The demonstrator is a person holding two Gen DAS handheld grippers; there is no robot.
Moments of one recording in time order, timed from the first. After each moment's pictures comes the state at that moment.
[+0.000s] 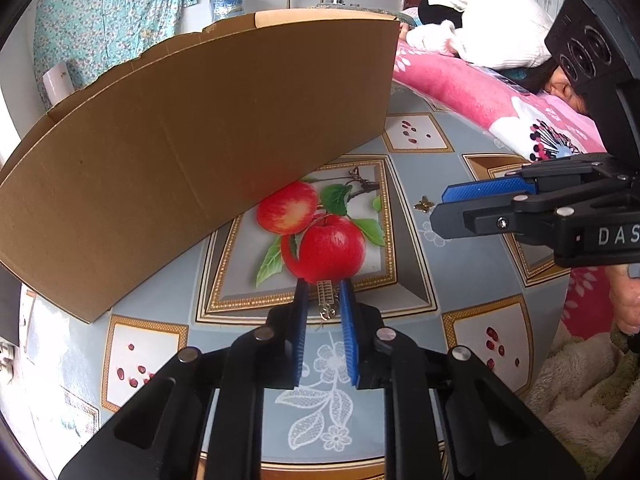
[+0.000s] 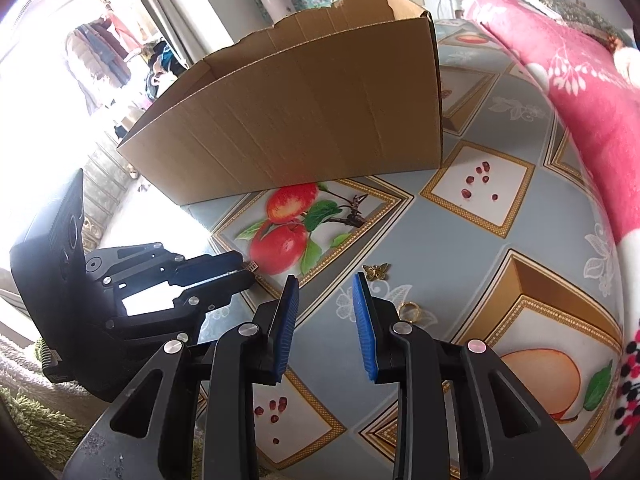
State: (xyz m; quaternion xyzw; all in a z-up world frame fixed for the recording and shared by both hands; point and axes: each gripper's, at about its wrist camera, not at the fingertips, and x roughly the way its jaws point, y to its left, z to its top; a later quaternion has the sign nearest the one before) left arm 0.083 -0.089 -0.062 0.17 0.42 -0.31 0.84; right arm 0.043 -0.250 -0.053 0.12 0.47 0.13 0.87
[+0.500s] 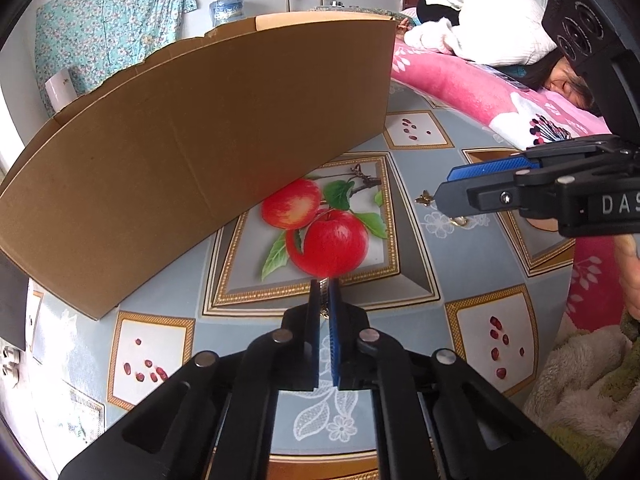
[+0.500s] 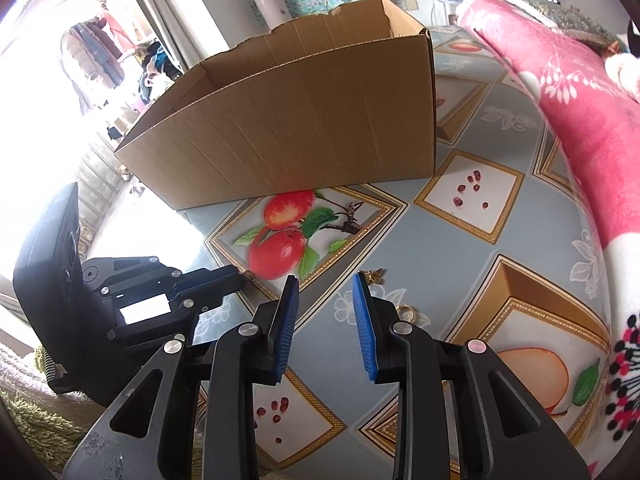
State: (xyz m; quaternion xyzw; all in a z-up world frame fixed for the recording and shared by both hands) left arm 0.078 -0.085 -0.064 0.17 0.41 -0.31 0.84; right arm 0.042 -0.249 -0.045 0.11 0.46 0.12 0.87
